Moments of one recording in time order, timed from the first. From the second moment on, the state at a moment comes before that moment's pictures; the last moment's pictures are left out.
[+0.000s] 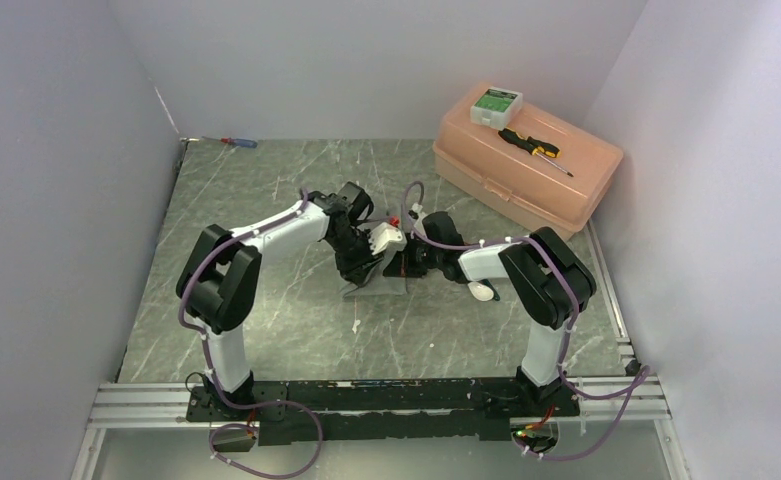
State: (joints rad) left arm -0.61 1.85 1.36 -0.82 0.44 0.66; right arm 0.55 1.85 0.82 0.33 -0.47 0.64
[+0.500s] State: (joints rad) left arm -0.61 1.83 1.23 -0.78 0.49 0.66; right arm 0.55 1.85 0.82 0.33 -0.45 0.67
